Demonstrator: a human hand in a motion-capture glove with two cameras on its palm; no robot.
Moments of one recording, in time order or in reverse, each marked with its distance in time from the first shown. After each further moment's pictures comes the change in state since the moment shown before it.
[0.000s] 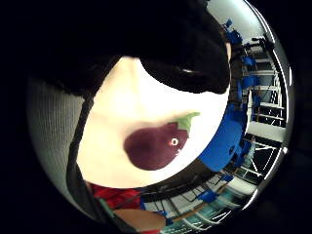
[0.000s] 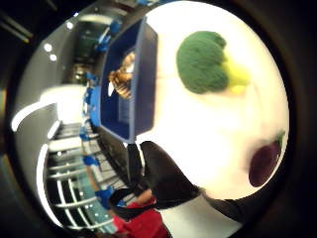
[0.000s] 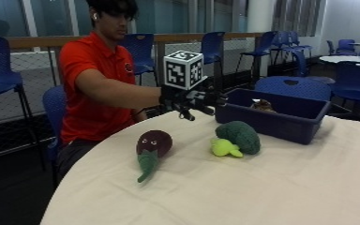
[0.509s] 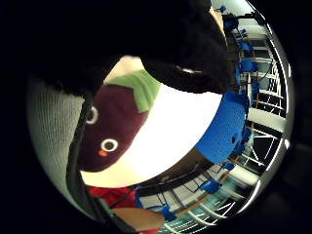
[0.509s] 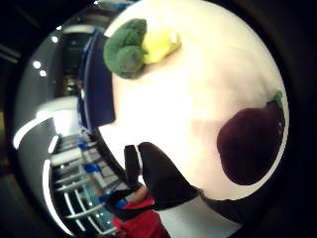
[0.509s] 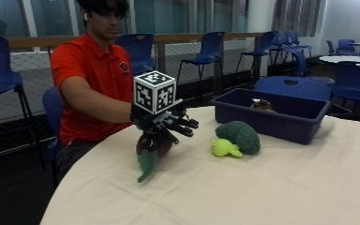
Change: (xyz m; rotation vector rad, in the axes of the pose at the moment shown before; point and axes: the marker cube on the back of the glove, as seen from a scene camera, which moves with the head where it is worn) arm 0.093 0.047 0.044 -0.071 0.036 0.143
